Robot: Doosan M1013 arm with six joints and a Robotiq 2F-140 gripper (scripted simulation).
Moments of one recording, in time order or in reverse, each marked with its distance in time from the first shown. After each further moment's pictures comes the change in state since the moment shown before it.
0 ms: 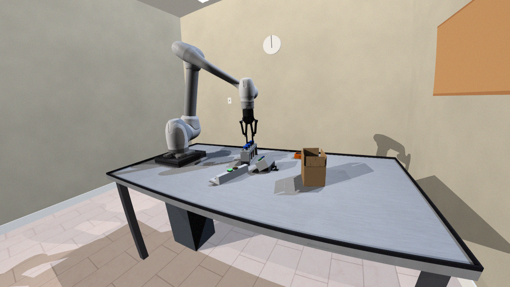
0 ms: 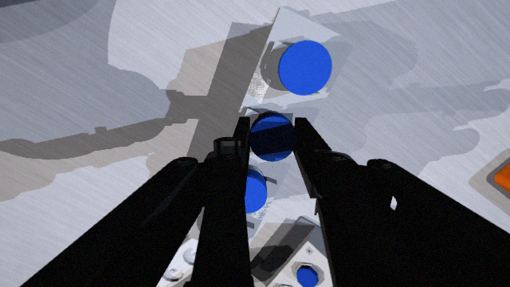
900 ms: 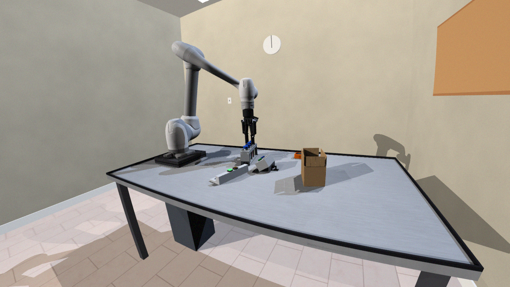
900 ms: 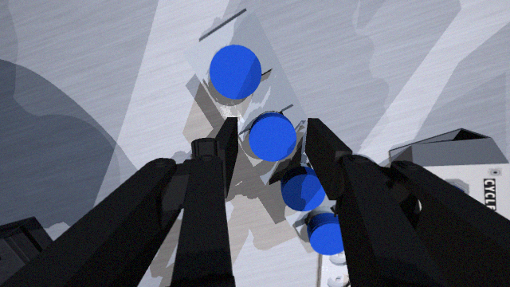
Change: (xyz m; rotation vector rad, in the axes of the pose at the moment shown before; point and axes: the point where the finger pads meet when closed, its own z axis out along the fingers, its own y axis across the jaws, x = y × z) arm 0.000 0.000 0.001 -0.001 -0.006 0.913
